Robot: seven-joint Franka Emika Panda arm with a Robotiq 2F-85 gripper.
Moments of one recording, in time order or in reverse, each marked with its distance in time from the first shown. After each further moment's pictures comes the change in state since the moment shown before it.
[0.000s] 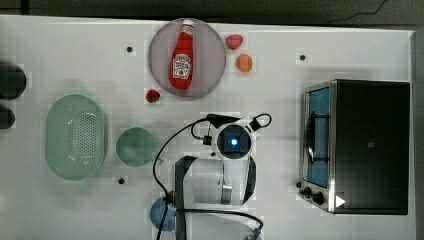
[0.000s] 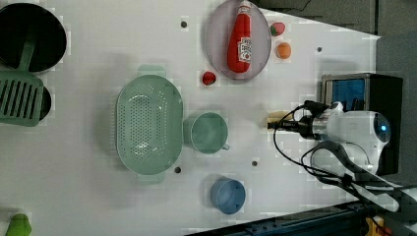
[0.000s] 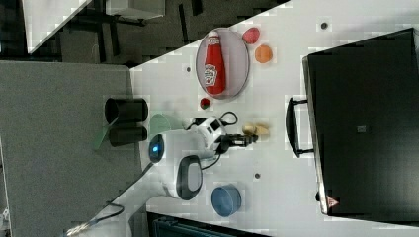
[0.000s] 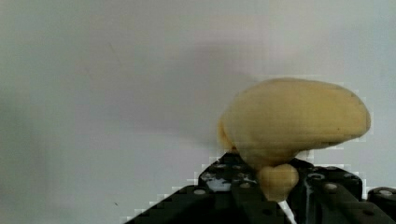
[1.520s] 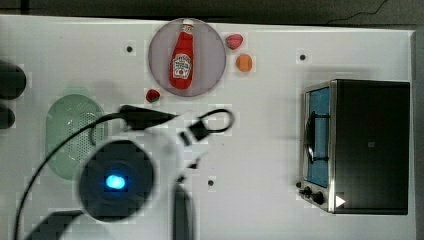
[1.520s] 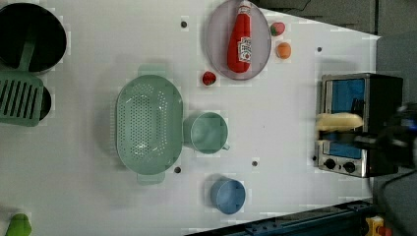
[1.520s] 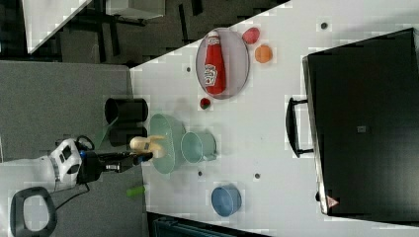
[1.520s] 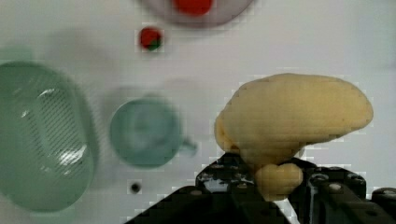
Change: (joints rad) arm 0.013 -0.575 0.266 0.273 0.087 -0.809 0.278
